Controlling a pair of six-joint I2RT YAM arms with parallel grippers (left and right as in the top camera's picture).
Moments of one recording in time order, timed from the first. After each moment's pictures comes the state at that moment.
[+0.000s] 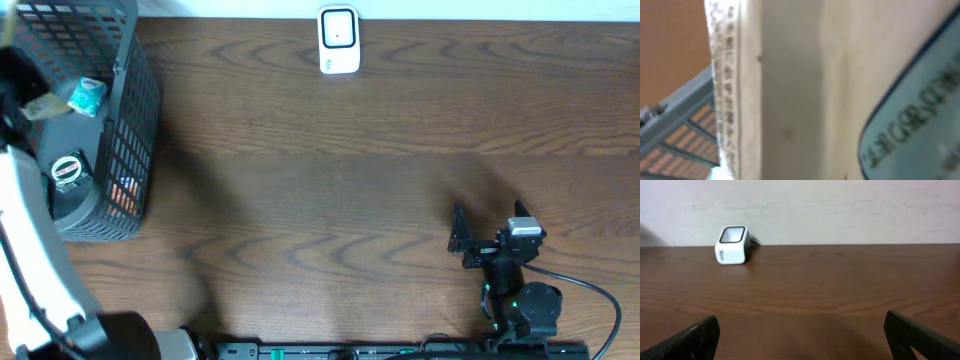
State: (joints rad) left arm 0.50 1.53 1.67 -0.69 0.00 -0.13; right arm 0.01 0.01 0.01 -0.07 -0.06 0.04
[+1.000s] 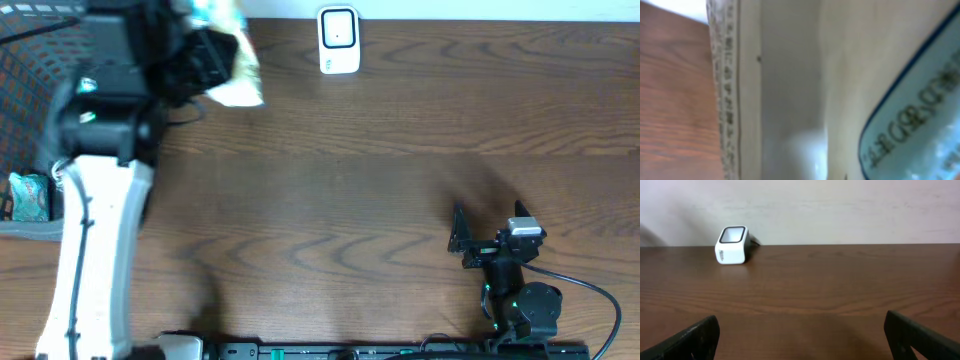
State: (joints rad) left arm -0.11 1.50 1.67 -0.77 0.36 -0.52; right arm 0.01 0.01 0.01 -0.07 -0.06 0.04
